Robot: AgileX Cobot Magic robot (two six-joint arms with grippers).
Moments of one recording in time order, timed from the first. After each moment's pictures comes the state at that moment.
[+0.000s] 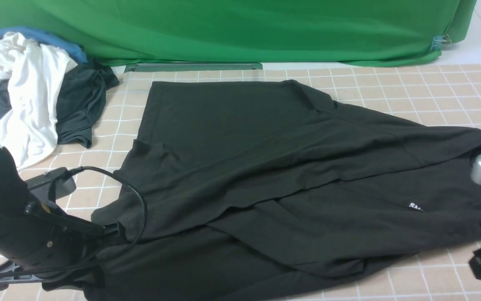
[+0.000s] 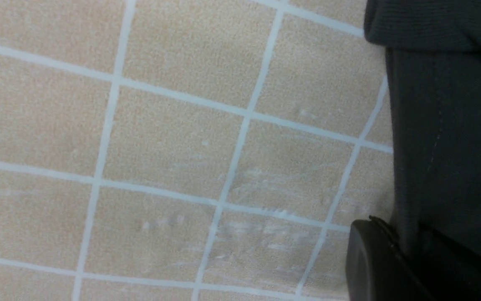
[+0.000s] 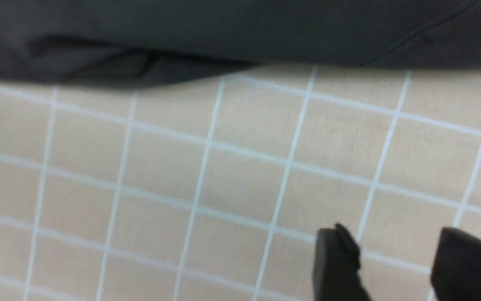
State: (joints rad) right arm 0.10 1.17 -0.70 0.17 0.96 -0.09; left arm -0.16 1.34 -0.68 -0.18 0.84 -0.29
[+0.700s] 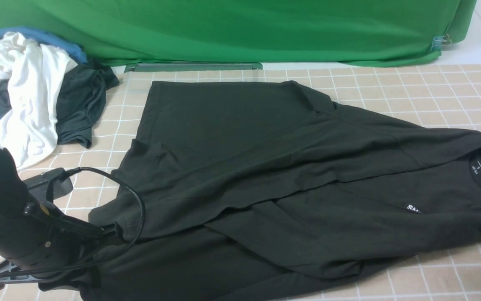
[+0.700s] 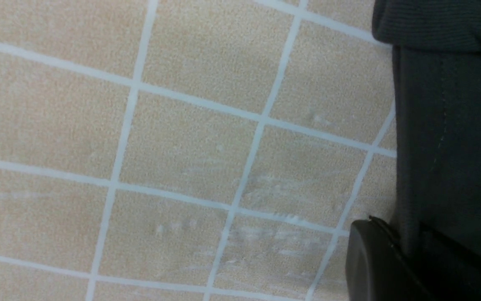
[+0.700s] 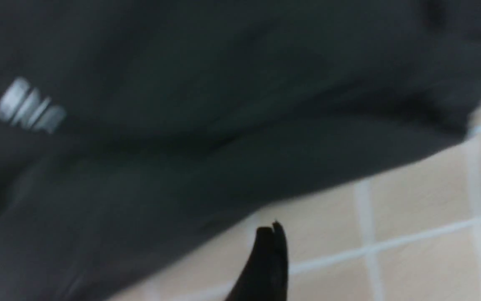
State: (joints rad) right arm -0.17 1.44 -0.71 -0.08 0.66 0.27; left arm -0.16 1.34 -0.68 -0.15 0.84 -0.32
